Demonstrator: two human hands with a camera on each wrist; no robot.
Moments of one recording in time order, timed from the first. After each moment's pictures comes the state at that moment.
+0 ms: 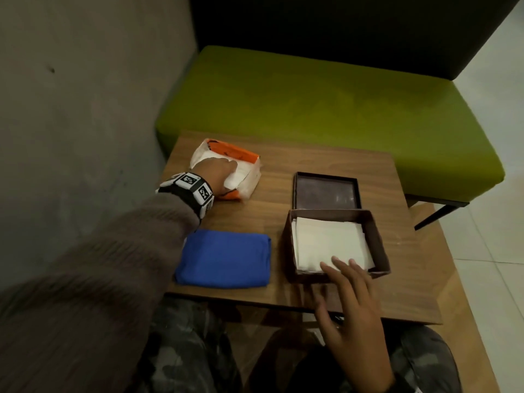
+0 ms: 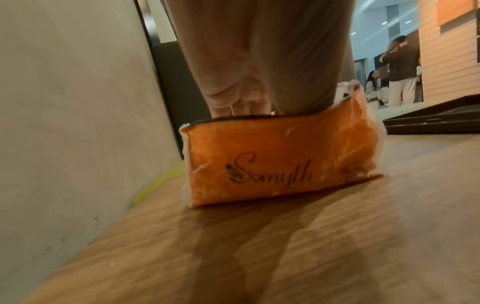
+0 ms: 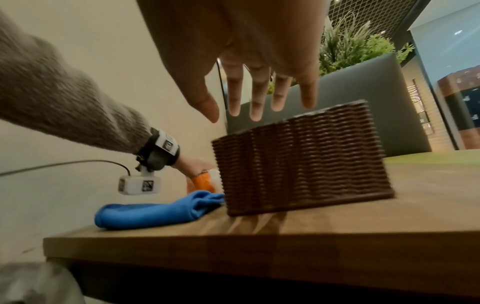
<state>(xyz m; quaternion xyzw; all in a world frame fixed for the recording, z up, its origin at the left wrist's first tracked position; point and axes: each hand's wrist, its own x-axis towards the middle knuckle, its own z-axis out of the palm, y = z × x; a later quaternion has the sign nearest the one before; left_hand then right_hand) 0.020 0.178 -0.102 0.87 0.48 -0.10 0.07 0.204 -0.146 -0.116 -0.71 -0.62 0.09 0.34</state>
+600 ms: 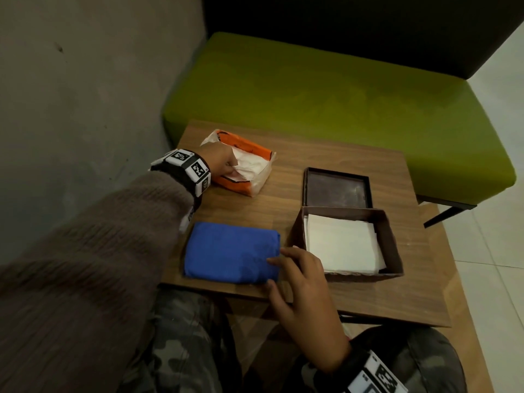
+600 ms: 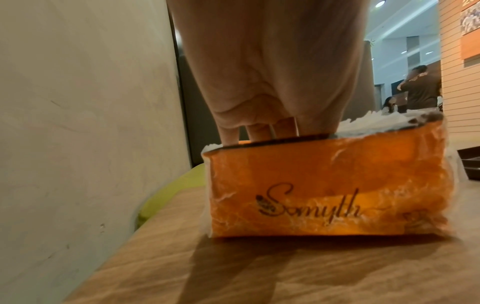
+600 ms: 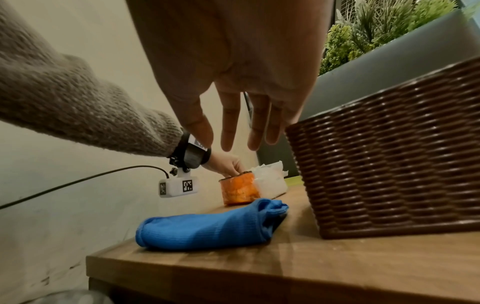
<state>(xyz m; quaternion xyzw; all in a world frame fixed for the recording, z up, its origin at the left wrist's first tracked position) 0.003 0.184 -0.078 0.85 0.48 -0.09 0.19 0.143 -0.102 -0.107 -0.66 -0.67 0.17 0.29</state>
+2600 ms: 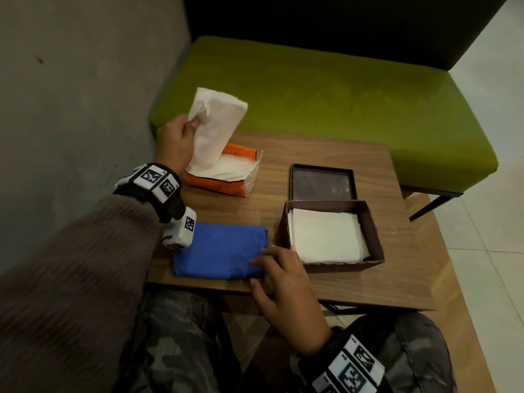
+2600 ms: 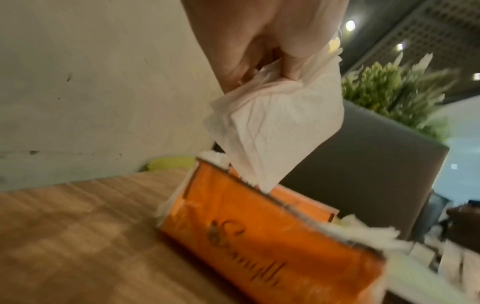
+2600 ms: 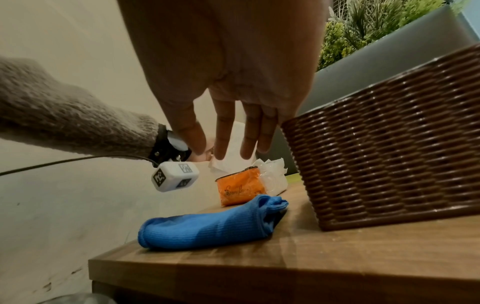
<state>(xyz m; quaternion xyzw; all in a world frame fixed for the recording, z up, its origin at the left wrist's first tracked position) -0.013 0.168 -0.062 0.69 0.57 0.38 0.21 0.144 -0.102 -0.112 -0.64 -0.68 0.22 0.28</state>
